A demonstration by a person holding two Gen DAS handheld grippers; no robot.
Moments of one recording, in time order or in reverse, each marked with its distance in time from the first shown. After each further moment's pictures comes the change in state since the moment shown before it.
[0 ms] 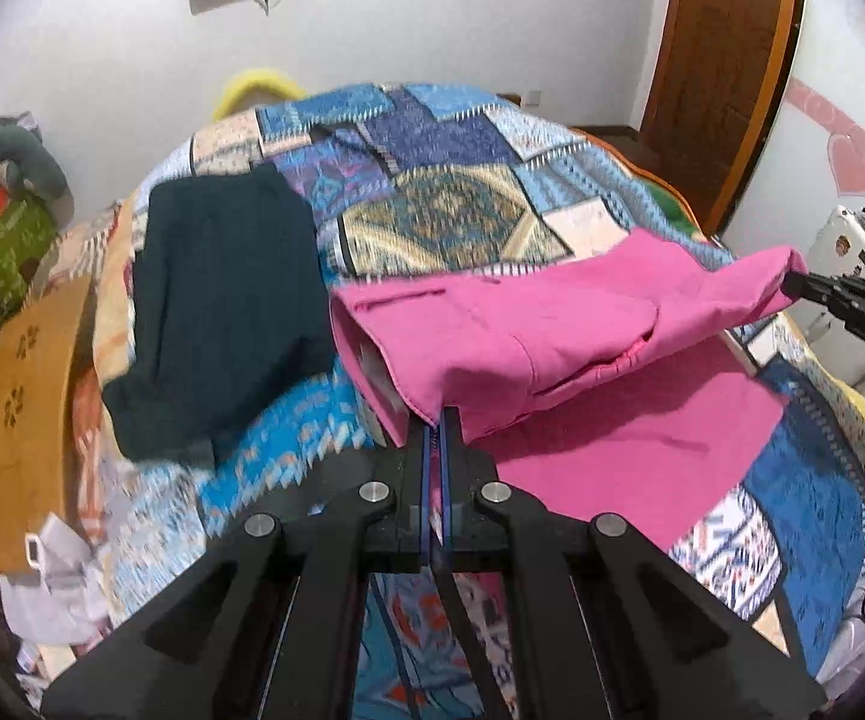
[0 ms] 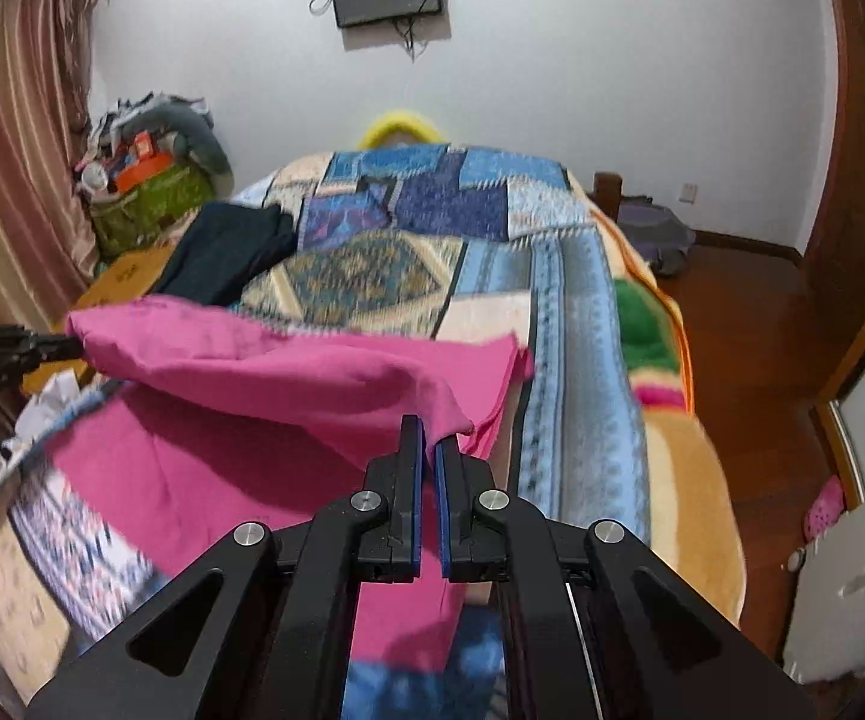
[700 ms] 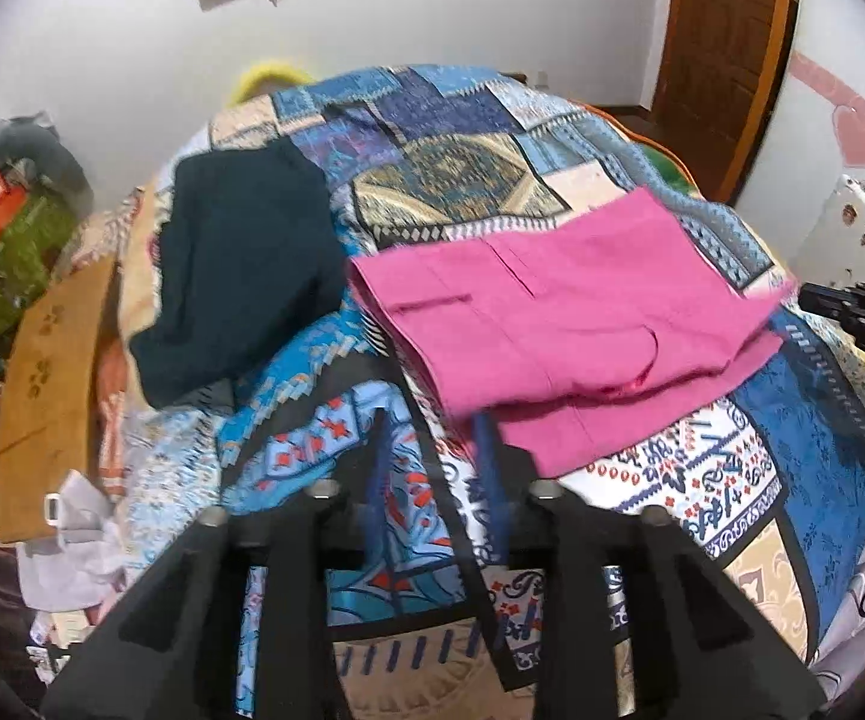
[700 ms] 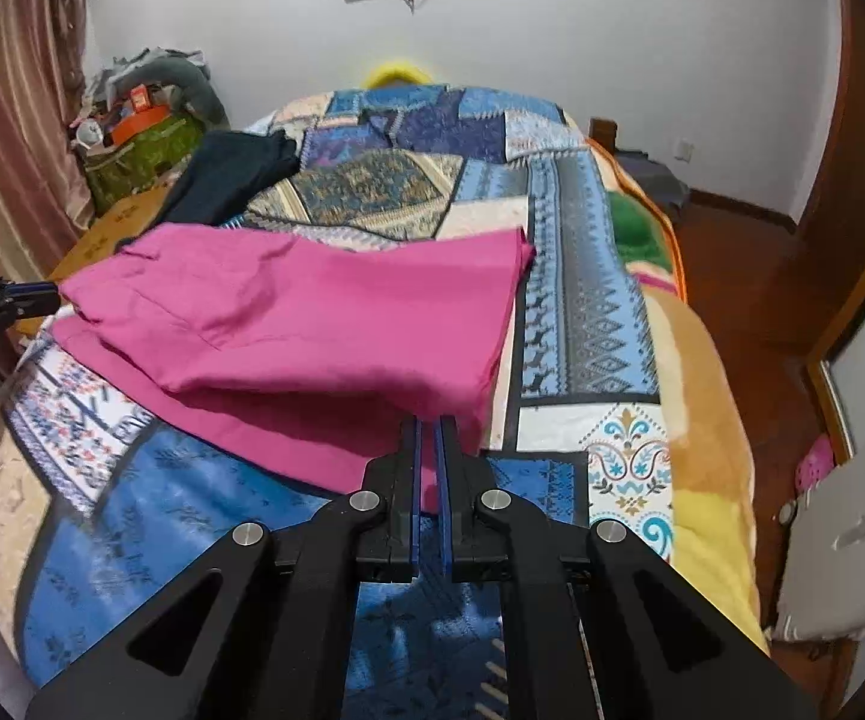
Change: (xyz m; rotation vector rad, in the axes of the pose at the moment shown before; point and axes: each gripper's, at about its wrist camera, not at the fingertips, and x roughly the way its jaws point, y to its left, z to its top) left arm -0.030 -0.016 -0.036 0.023 0.008 0.070; right arm -0.020 0.008 -0.053 -0.011 0.082 -0.011
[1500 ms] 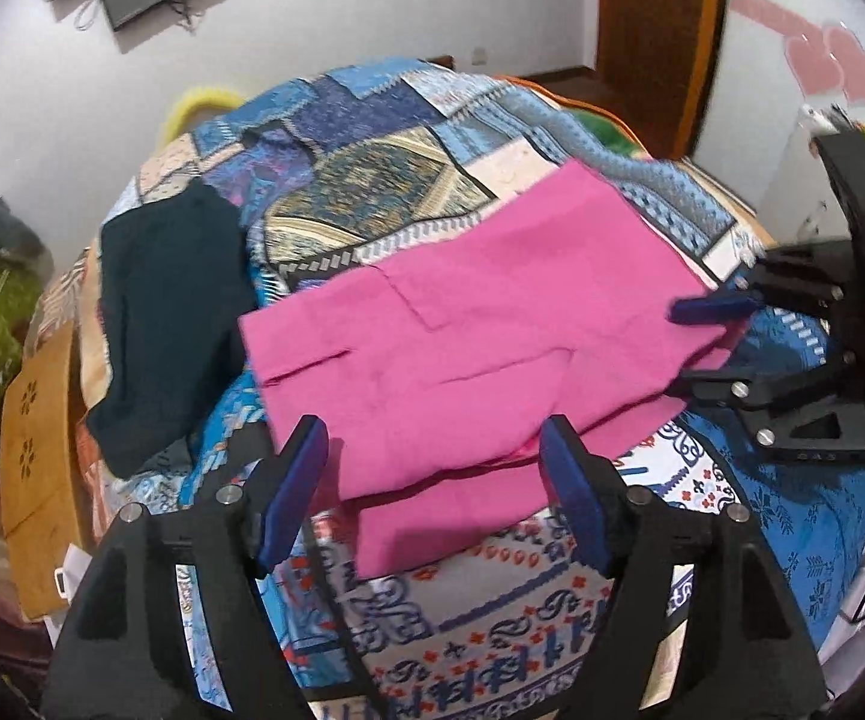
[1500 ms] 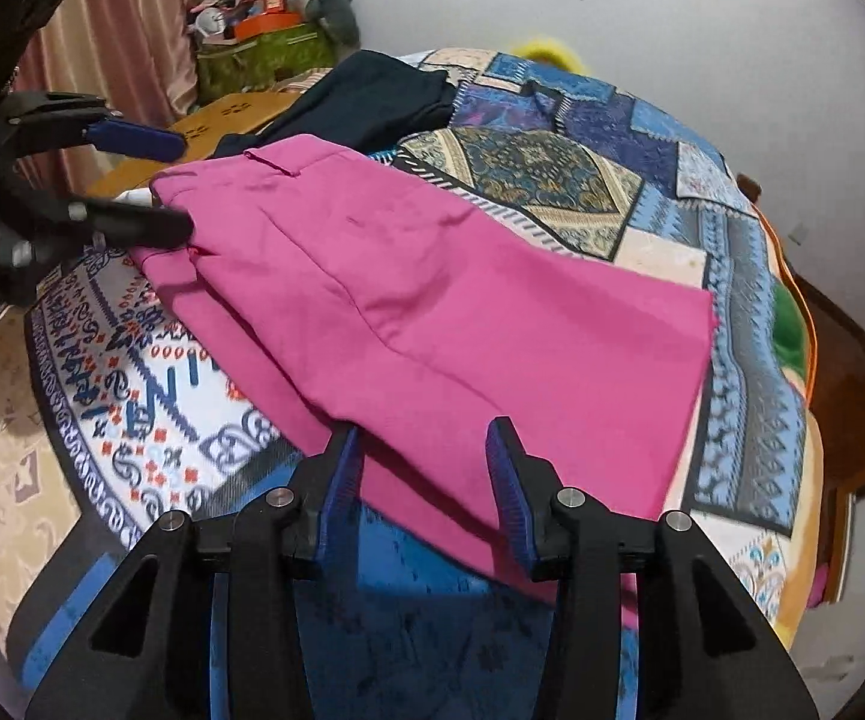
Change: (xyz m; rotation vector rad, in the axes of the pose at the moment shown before) left arm 0.031 -0.063 0.024 0.191 0.055 -0.055; right arm 0.054 0.087 0.011 -0.321 0.105 0.133
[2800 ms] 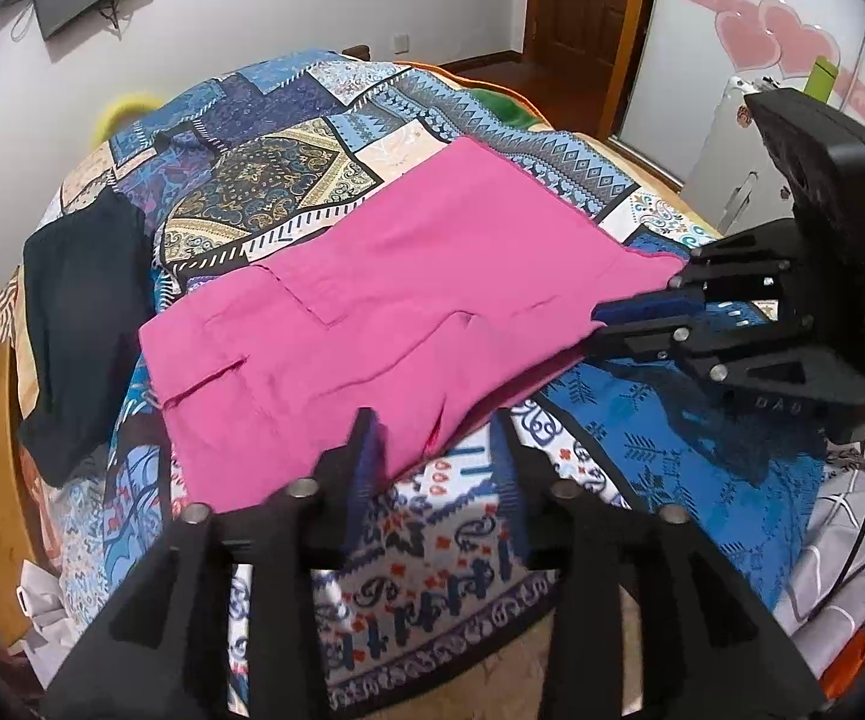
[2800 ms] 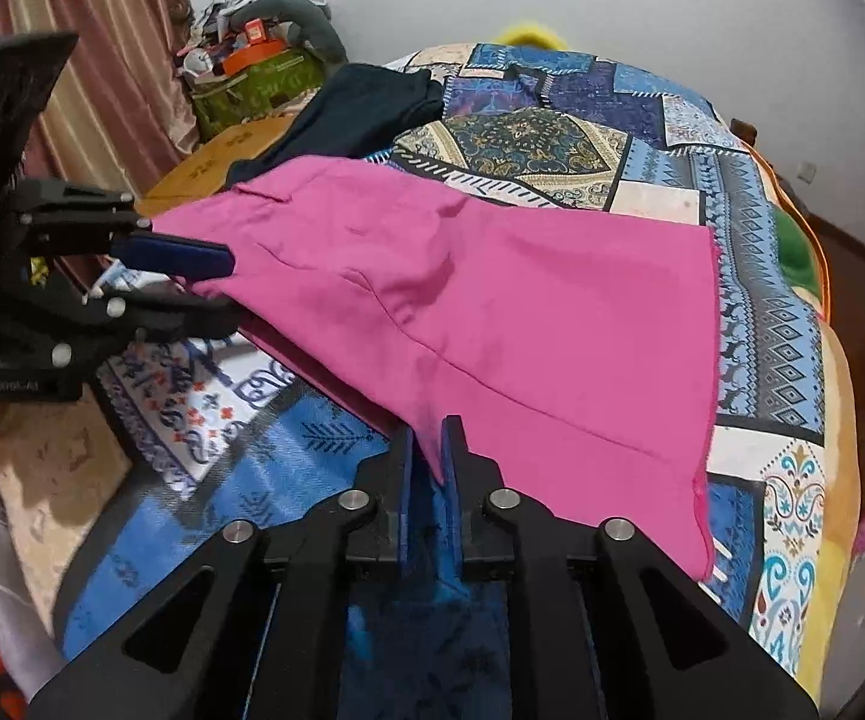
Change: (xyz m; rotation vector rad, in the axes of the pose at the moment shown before) left arm -0.009 -0.048 -0.008 0.053 0.013 -0.150; right arm -0.028 -0.010 -0.031 0.169 -0.020 0.096
